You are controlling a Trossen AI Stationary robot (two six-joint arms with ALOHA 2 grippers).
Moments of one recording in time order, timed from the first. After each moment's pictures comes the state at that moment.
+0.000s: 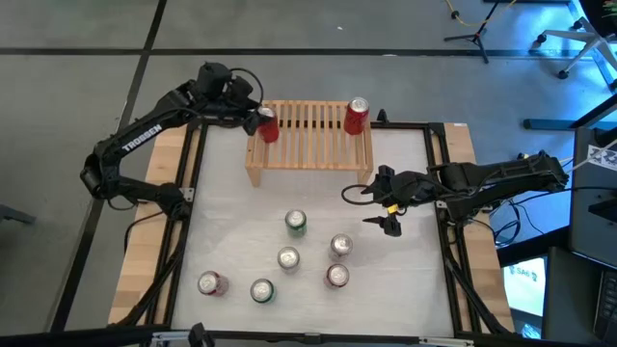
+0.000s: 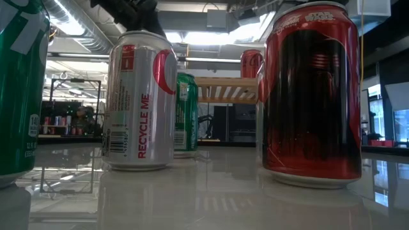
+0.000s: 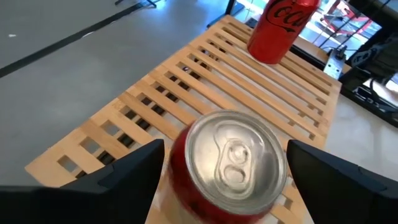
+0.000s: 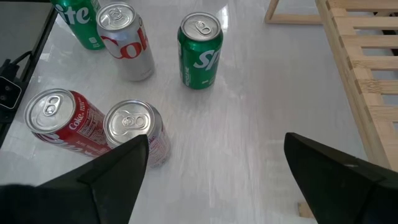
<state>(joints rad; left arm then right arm) 0.77 1.26 1.27 -0.63 0.27 -0.10 0.18 1.12 1.04 -0.68 0.09 0.09</state>
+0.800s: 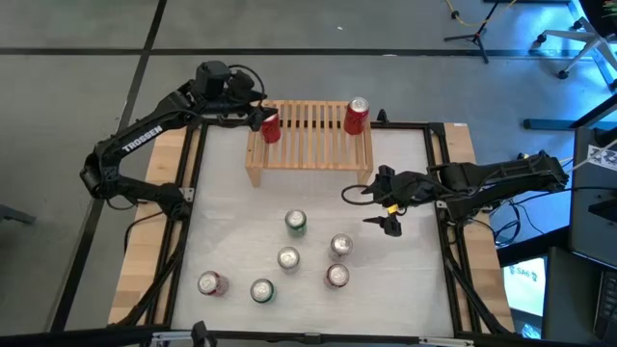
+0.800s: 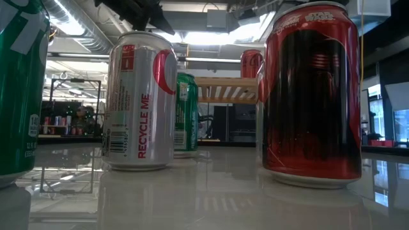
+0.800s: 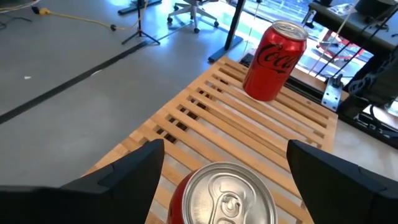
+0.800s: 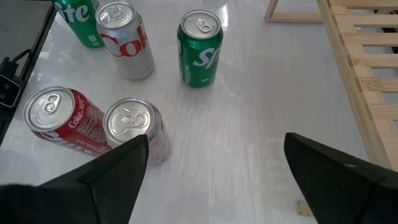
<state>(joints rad) 0.74 1.26 1.27 -0.48 0.23 -0.10 0.18 1.12 1.04 -0.68 0.09 0.10</state>
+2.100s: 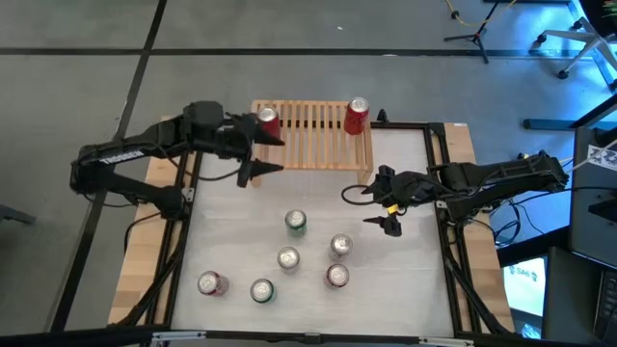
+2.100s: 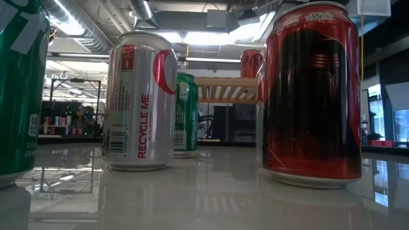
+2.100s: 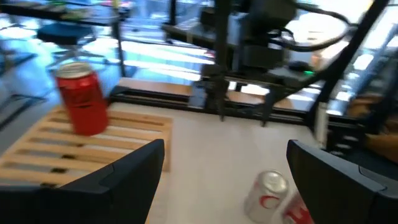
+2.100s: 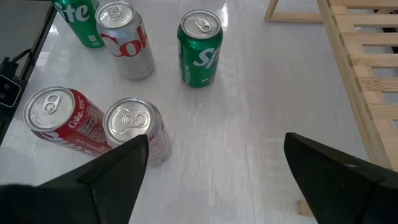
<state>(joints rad) 0.22 1.12 1.27 -0.43 0.17 -0.09 0.18 1.12 1.04 -0.68 0.09 0.10</state>
